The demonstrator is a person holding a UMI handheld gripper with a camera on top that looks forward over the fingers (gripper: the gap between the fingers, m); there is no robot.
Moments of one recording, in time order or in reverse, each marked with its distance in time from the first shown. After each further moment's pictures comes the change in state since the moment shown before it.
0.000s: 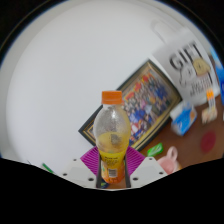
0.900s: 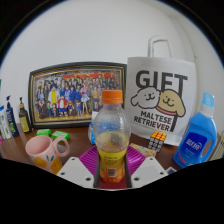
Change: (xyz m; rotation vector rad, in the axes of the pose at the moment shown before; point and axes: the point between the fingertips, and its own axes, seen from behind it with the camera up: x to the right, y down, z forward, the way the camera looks) arm 0.312 -0.047 -0.043 -0.016 0.431 -0.740
